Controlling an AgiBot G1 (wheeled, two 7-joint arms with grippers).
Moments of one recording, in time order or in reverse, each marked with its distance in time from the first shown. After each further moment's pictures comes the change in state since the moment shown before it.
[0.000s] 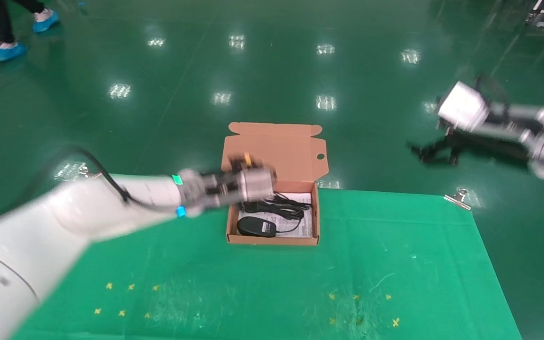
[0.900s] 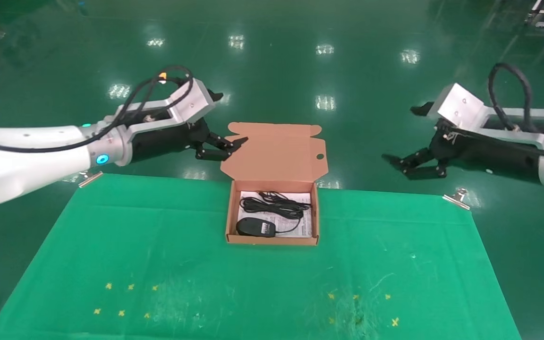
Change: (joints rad) left arm 0.042 -0.257 -0.249 -0.219 -0.241 0.251 -0.187; right arm -0.097 0.034 0.173 0.077 0.225 -0.243 -0.042
